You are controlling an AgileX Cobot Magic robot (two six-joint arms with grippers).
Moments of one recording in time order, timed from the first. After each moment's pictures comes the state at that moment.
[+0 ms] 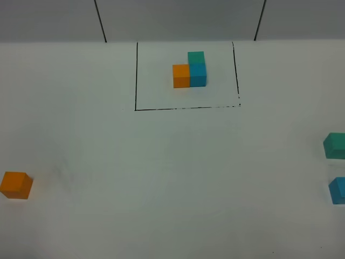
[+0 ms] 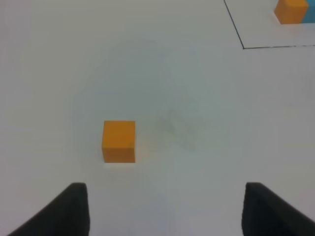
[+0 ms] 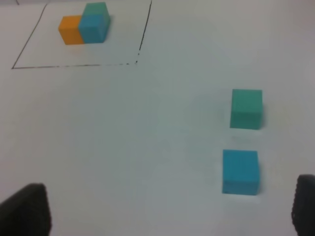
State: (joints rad) left arm -0.01 -0.01 -0.50 -0.11 1.06 0.02; right arm 0.01 0.00 -0.50 0.11 1.05 0.04
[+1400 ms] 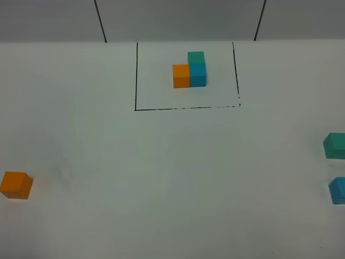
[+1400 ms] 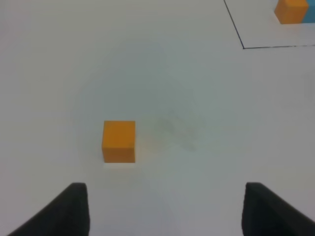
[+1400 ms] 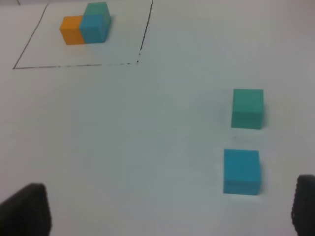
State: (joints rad) left arm -0.01 -0.01 -0.50 -0.11 1.06 0.02; right arm 0.01 0.00 -0.50 0.11 1.05 0.04
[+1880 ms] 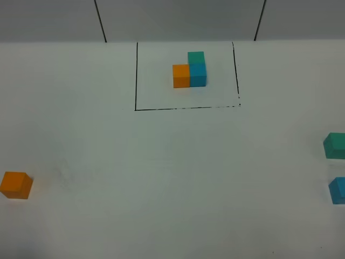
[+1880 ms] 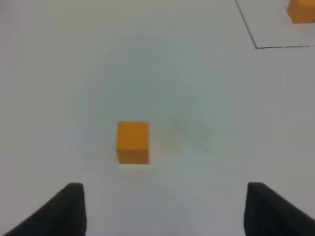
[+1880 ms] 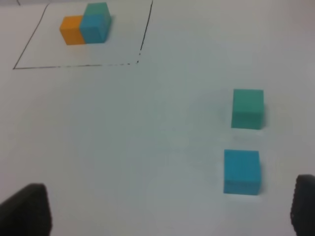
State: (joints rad) left arm -0.01 0.07 -0.53 -0.02 1.01 -0.01; right arm 0.01 0.00 -0.50 0.11 1.05 0.04
